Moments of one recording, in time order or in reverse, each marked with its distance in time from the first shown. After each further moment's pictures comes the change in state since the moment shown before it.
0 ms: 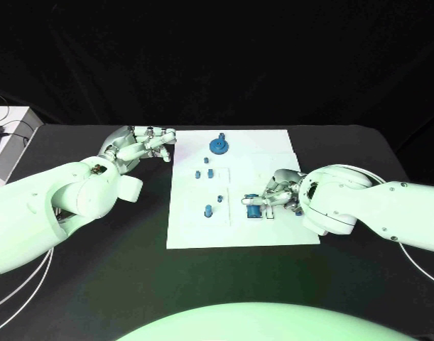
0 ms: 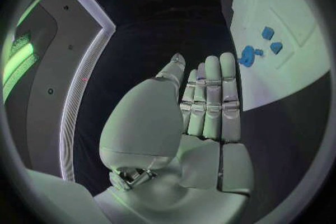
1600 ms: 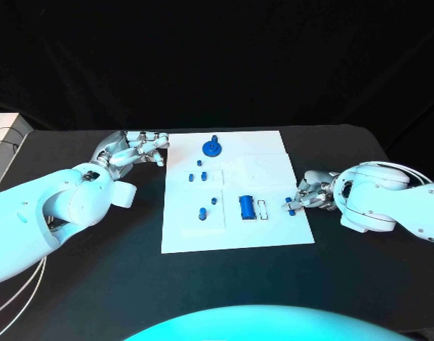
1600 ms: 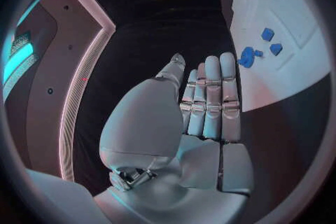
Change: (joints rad) left arm -0.003 0.006 0.000 -0.002 0.001 0.000 0.001; left_hand 0.000 0.000 -0.003 0.003 0.000 0.000 0.000 0.000 0.000 0.000 0.000 0.000 0.000 0.000 0.000 0.000 0.000 0.000 0.004 0.004 -0.006 0.003; right arm -0.002 -0.191 0.001 -0.012 -0.130 0.140 0.069; right_hand 0.126 0.164 -0.095 -0.148 0.339 0.014 0.001 -0.007 0.005 0.008 0.000 0.000 0.009 0.000 0.000 0.000 0.020 0.000 0.000 0.000 0.012 0.000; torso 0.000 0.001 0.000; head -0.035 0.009
